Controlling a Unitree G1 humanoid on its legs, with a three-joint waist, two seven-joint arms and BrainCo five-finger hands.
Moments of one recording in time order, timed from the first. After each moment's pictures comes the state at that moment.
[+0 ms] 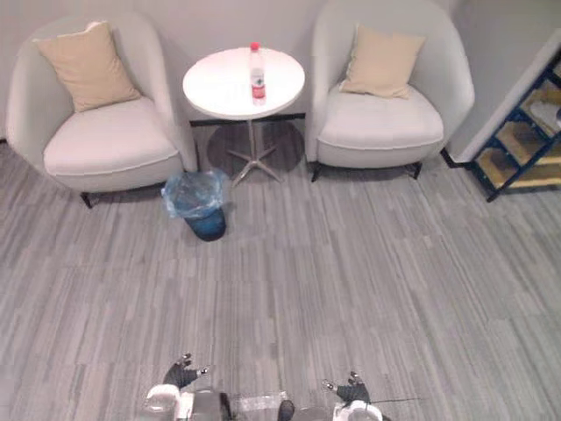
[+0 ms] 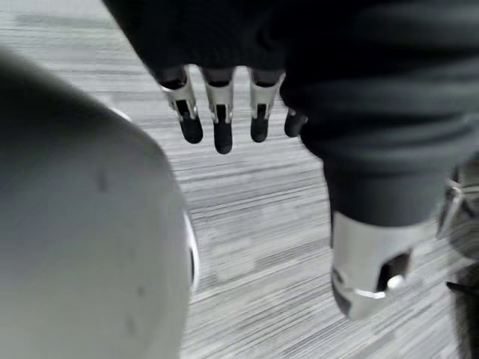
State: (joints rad) left arm 0.00 0.07 -0.02 1.01 0.04 -0.08 0.13; right arm 0.02 -0.08 -0.10 1.08 0.16 -0.09 -0.12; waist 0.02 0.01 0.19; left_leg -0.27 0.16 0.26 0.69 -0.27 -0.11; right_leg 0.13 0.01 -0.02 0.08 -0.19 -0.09
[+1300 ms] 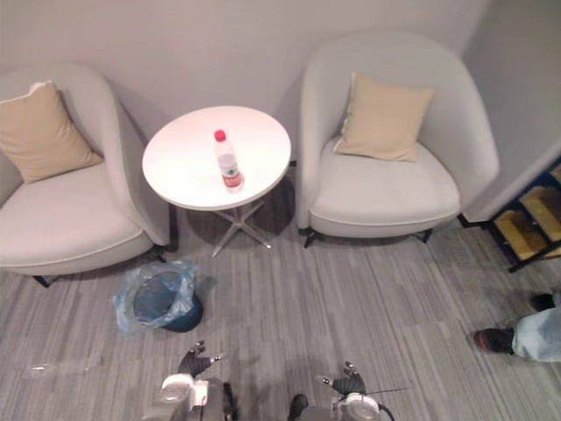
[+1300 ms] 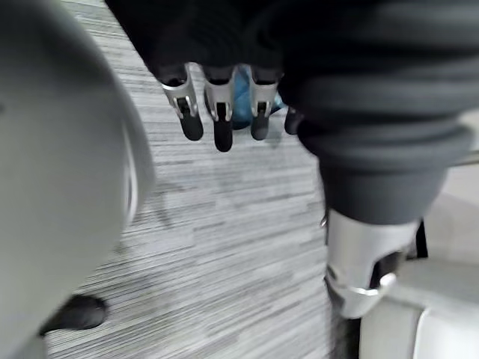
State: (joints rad) left arm -0.02 0.01 -0.01 0.98 0.00 -0.10 0.12; right arm 0.01 -0.08 -0.04 1.04 0.13 -0.09 -0.11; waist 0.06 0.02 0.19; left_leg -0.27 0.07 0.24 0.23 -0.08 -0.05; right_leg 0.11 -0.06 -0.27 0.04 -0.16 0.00
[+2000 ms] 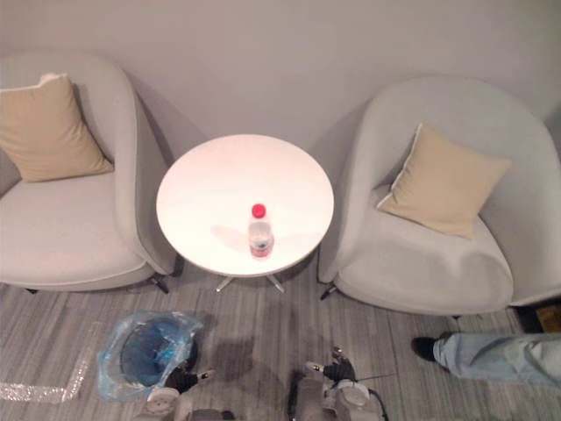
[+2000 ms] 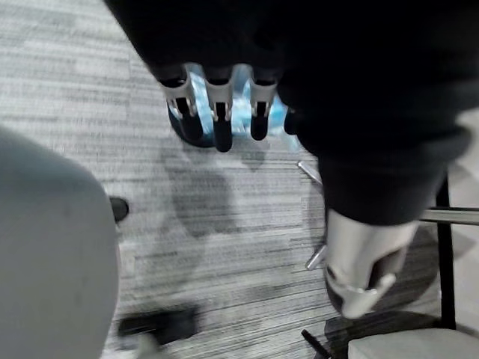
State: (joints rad) left arm -0.01 0.07 -0.05 1.07 0.01 -0.08 0.11; right arm 0.00 -0.09 -0.05 1.04 0.12 -0.10 -0.08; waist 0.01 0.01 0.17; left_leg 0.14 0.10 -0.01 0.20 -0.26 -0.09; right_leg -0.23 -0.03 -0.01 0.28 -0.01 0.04
